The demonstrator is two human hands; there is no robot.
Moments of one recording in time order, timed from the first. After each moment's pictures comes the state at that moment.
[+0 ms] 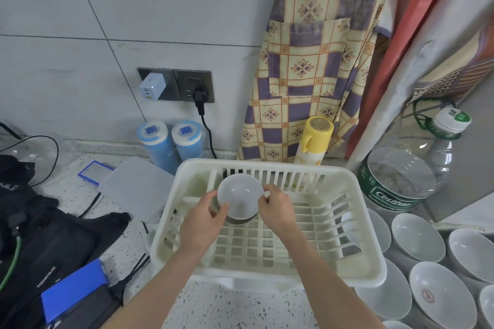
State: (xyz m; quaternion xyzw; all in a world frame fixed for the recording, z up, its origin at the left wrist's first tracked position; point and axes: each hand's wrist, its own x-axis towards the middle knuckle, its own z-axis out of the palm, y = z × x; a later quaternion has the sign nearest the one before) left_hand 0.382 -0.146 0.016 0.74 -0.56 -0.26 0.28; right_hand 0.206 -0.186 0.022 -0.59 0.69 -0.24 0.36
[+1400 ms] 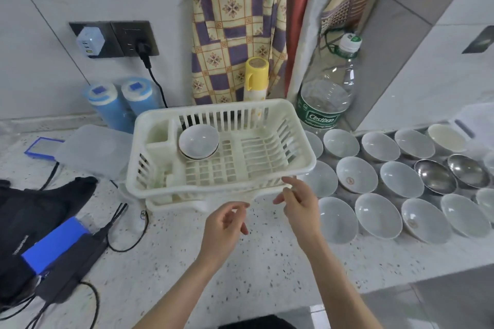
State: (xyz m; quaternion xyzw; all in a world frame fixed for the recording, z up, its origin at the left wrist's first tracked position) left_hand 0.307 0.041 0.023 0.51 -0.54 -0.55 0.38; right_hand 0.130 0.048 0.047 -0.35 0.68 -0.49 0.40
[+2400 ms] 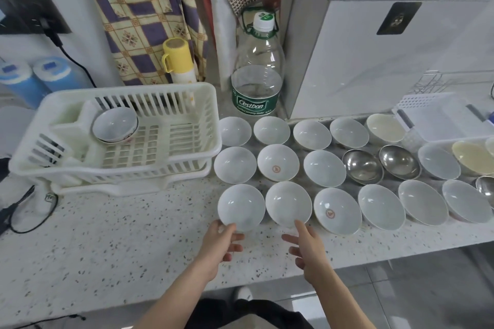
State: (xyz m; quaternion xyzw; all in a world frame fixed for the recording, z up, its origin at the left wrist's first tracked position) left_hand 0.092 0.111 -0.038 0.64 -0.31 -0.67 0.22; right_hand -0.107 0.157 -0.027 -0.08 0.75 -0.37 0.54
